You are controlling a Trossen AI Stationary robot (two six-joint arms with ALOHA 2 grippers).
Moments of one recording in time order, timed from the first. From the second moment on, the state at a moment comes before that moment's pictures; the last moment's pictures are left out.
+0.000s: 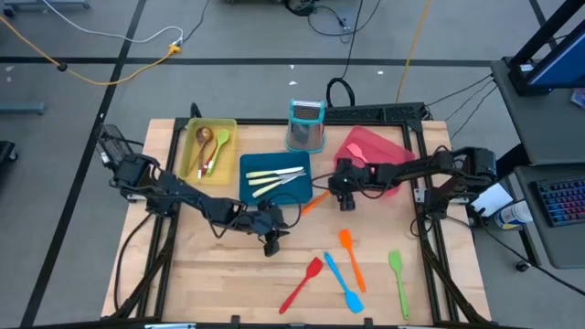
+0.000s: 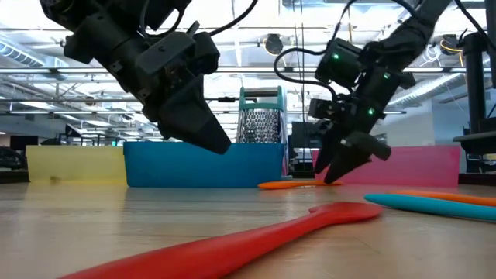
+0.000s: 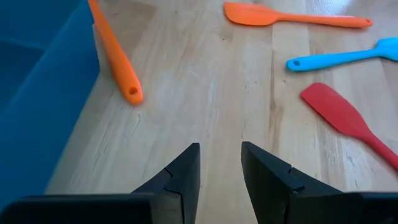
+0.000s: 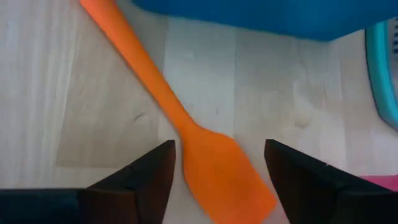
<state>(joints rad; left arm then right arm) -0.26 1.71 0.79 0.21 -0.20 -0.43 -0.20 1.56 0.65 -0.04 0.10 -0.36</state>
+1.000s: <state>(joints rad) -0.21 1.71 0.80 0.20 -0.05 -0.33 -0.32 1.75 0.90 -0.46 -0.01 -0.61</state>
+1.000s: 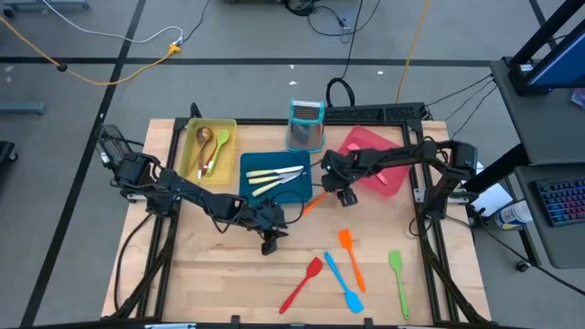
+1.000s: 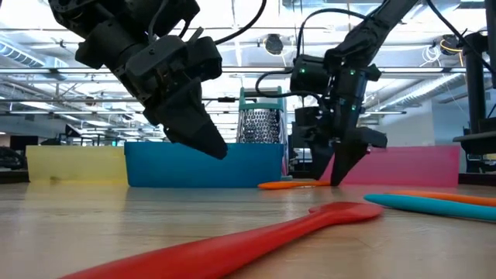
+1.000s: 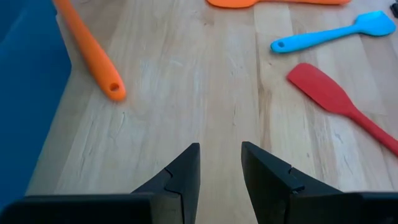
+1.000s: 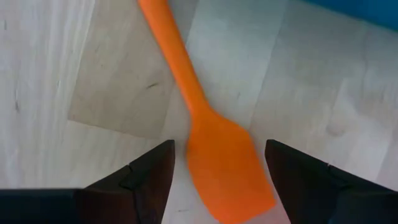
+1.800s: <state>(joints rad) -0.21 1.71 0.80 0.15 -0.05 -0.34 -0.36 1.75 0.90 -0.45 -0.09 -0.75</state>
